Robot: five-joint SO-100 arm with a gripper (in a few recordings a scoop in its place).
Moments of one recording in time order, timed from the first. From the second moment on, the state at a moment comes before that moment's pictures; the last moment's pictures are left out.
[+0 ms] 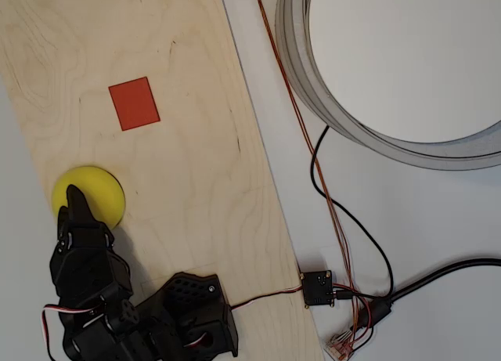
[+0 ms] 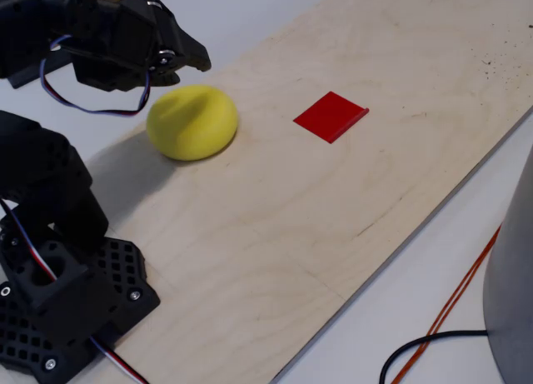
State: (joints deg) arm 72.3 148.0 162.8 39.9 55.9
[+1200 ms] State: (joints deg) arm 73.9 122.3 161.5 14.3 56.6
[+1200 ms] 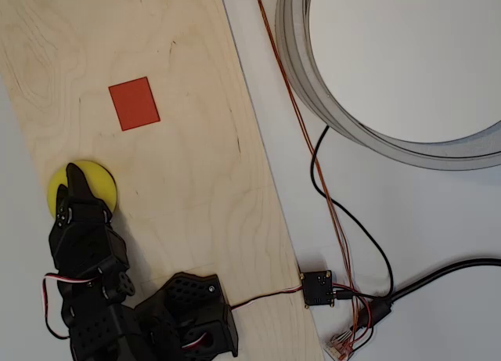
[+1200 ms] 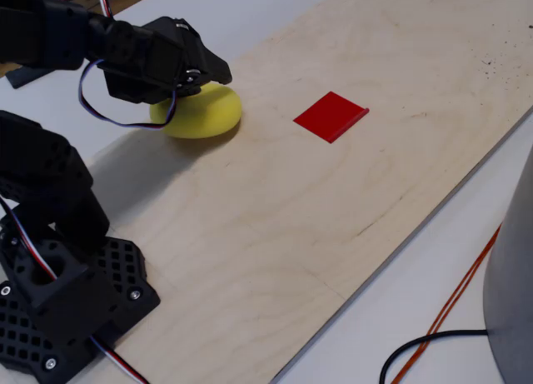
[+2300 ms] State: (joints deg) arm 94.5 91.8 123.9 15.7 34.1
